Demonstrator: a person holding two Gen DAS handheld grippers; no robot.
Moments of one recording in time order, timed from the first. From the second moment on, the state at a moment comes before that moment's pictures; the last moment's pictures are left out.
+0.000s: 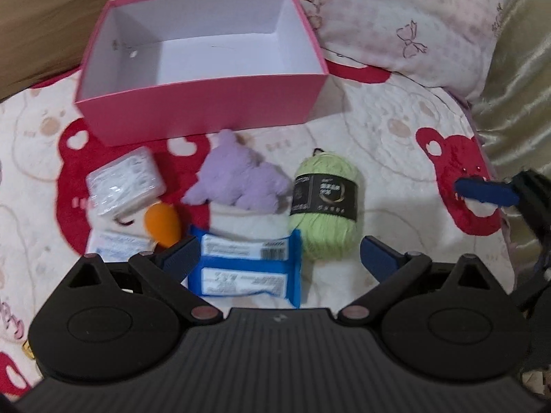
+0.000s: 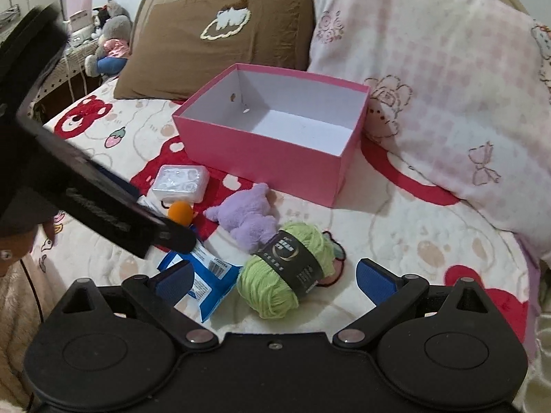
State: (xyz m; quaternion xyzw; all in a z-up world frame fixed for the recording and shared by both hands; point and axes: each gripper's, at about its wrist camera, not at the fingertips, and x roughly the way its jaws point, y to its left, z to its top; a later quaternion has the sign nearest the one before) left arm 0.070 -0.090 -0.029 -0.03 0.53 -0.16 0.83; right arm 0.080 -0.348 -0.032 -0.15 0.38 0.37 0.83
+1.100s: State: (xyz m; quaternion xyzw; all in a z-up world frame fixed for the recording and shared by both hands) left arm 0.104 -0.100 -0.124 -0.16 0.50 -0.23 0.82; right arm 0.127 -0.339 -0.146 -0.01 0.47 0.36 0.80
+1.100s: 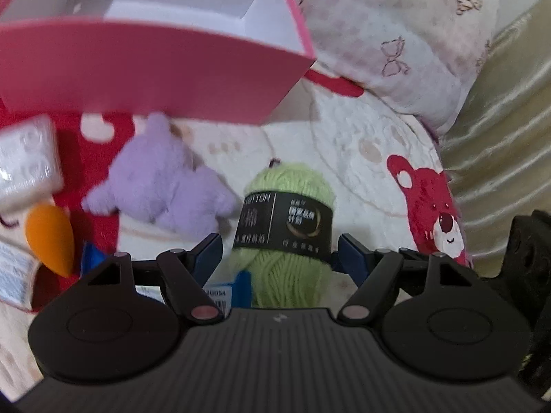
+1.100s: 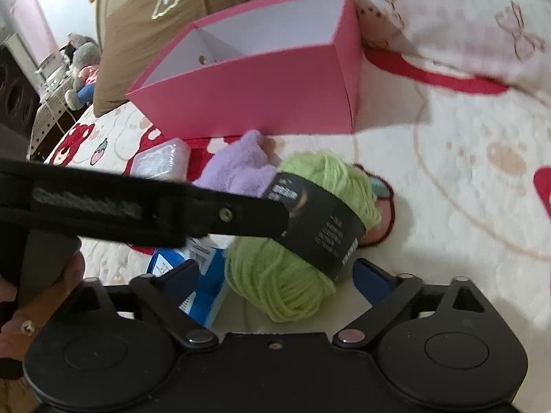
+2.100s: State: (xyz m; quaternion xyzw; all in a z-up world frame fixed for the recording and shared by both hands) left arm 0.086 -0.129 -0.113 -0.12 0.47 -0.23 0.84; right arm 0.111 -0.336 -0.140 -0.07 0.38 0.34 0.85
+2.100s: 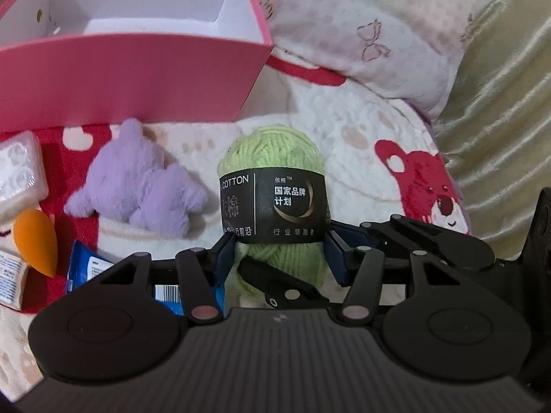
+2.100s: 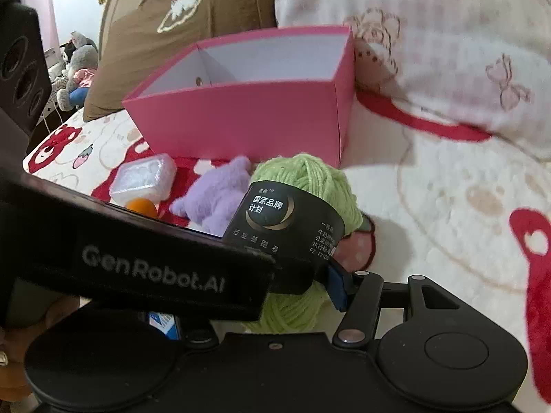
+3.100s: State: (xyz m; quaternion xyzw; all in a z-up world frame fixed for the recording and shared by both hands) left arm 0.064 -0.064 -0.046 -0.22 0.43 -0.17 0.86; right arm 0.079 -0.298 -0.066 -0.11 0.32 0.40 0.85
